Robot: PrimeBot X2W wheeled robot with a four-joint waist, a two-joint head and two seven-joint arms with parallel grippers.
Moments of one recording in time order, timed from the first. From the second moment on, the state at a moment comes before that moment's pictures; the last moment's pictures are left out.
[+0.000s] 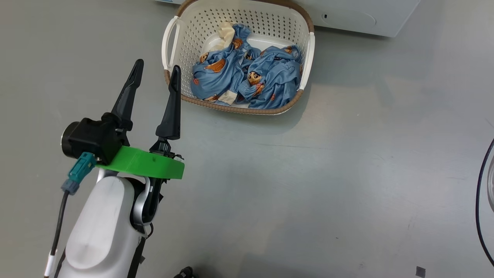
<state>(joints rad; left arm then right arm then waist) -0.41 0.04 -0.26 0.11 -0.36 -0.13 -0.25 -1.34 -0.12 -0.08 0.76 1.20 -0.13 0.55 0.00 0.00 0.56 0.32</state>
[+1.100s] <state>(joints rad) -0.43 0.03 -0.25 0.11 -0.38 -0.13 -0.25 -1.41 -0.12 -0.06 0.82 1.17 -0.13 0.65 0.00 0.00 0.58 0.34</state>
